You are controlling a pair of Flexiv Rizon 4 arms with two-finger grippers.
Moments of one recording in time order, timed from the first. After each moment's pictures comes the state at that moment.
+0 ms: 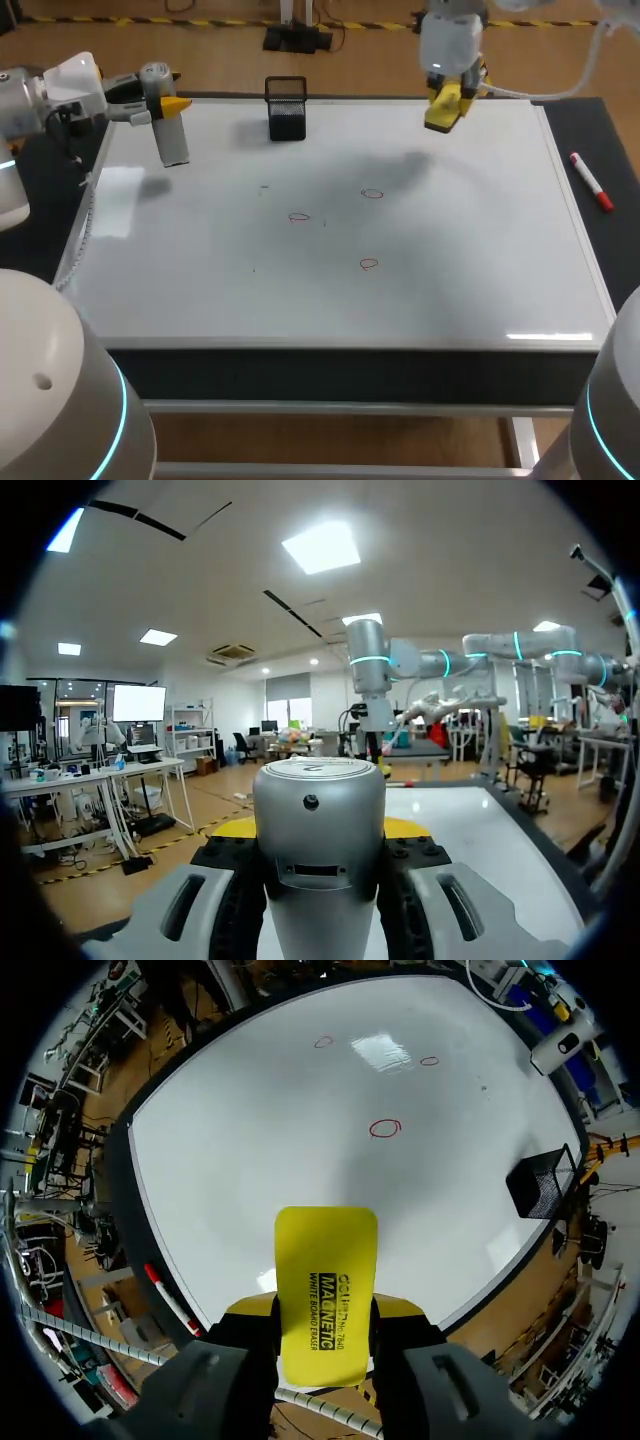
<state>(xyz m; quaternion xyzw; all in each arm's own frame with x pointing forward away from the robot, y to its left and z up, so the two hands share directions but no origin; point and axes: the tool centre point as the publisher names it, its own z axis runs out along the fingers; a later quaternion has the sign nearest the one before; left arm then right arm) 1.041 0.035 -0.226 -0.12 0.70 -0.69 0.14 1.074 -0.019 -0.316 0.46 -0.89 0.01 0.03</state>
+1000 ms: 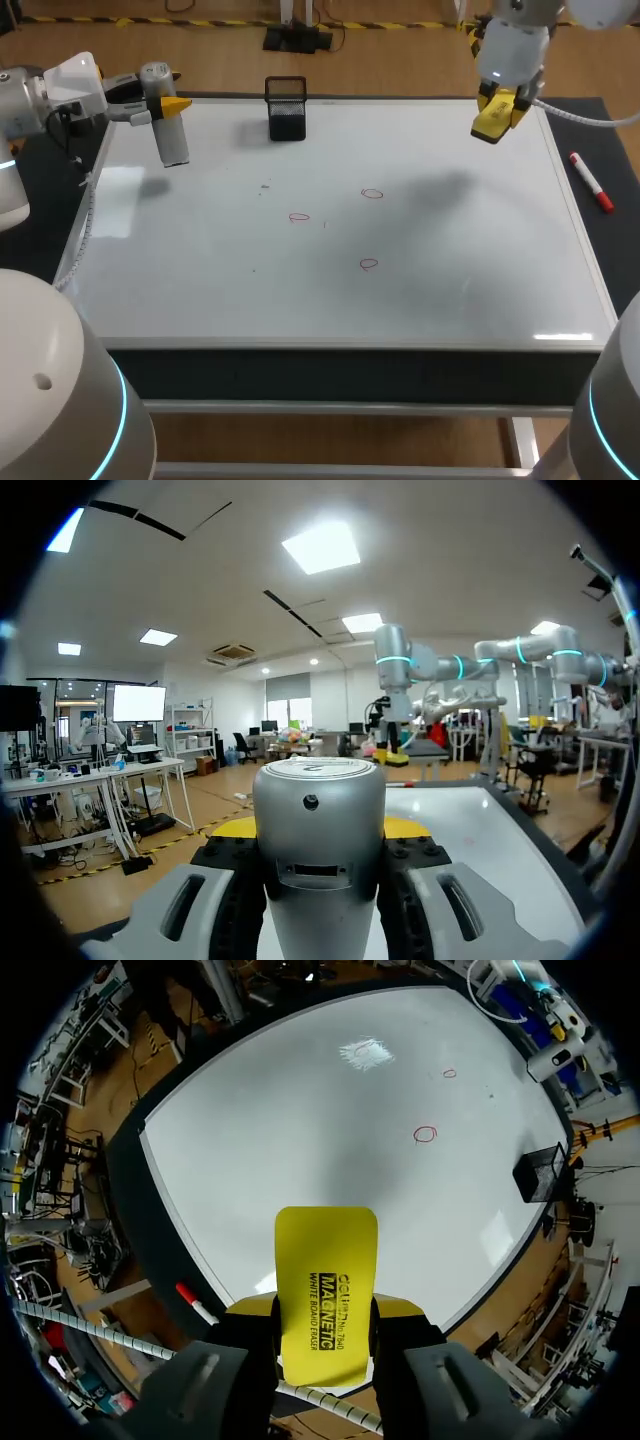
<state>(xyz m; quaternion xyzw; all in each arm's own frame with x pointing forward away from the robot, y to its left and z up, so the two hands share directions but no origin) 1.041 0.035 -0.226 -0.12 0.70 -0.69 0.14 1.028 -0.085 -0.299 0.44 -0.90 -0.01 0.00</state>
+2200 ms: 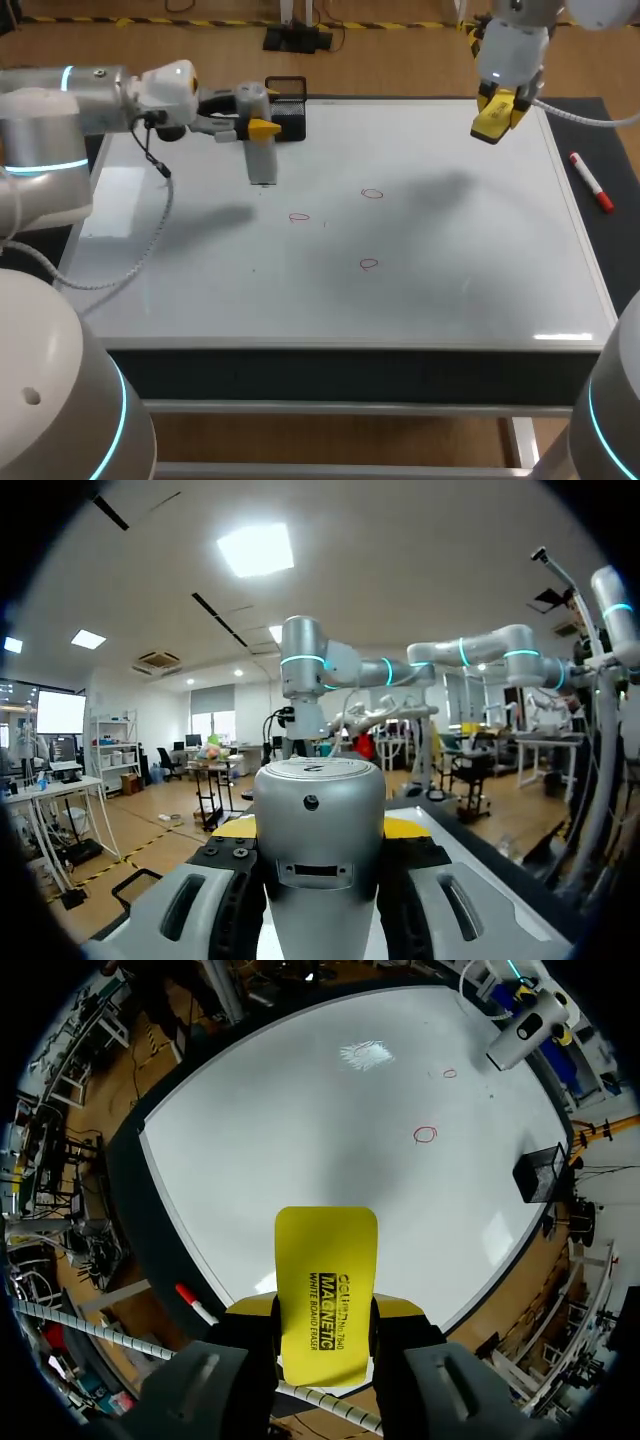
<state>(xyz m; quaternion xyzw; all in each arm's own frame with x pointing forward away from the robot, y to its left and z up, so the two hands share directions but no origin) 0.959 -0.130 -0.211 0.02 0.69 -0.72 0.02 1.028 -0.085 -0.299 0.43 -0.90 -0.01 0.00</state>
